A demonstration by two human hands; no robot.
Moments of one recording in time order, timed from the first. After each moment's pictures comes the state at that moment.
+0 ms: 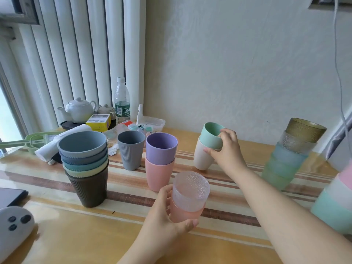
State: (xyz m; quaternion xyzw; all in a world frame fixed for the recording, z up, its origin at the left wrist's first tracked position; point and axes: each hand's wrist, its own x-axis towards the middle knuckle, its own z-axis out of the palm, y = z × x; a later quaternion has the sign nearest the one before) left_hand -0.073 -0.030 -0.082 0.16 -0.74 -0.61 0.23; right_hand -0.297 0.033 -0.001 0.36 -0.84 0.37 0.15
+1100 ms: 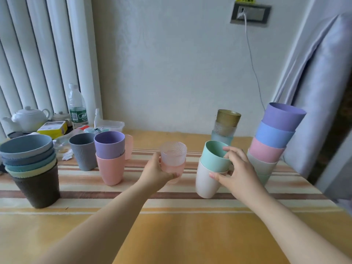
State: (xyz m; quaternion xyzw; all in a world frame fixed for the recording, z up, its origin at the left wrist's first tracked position) left_hand -0.166 0.022 -0.024 0.15 -0.80 -0.55 0.19; right_hand -0.236 0.235 0.013 0.34 -0.85 0.37 0.17
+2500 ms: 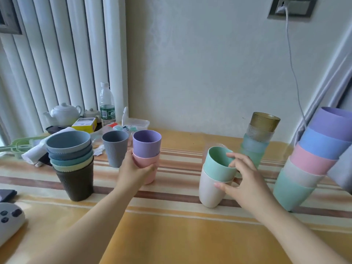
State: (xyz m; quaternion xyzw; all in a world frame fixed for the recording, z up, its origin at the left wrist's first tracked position) left_hand -0.107 -0.073 -0.041 0.27 -0.71 -0.55 0.35; right_hand -0.215 0.180 0.000 0.40 -0.81 0.41 0.11
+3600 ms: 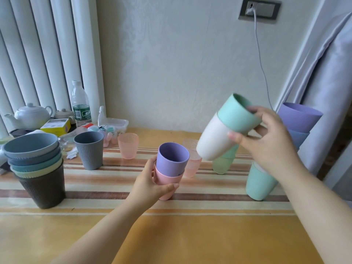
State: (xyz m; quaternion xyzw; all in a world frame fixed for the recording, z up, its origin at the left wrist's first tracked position) left_hand -0.127 0.004 -0.047 0.13 -0.78 -0.58 0.22; right_hand -0.231 0.221 0.092 0.36 -0.72 0.56 0.20
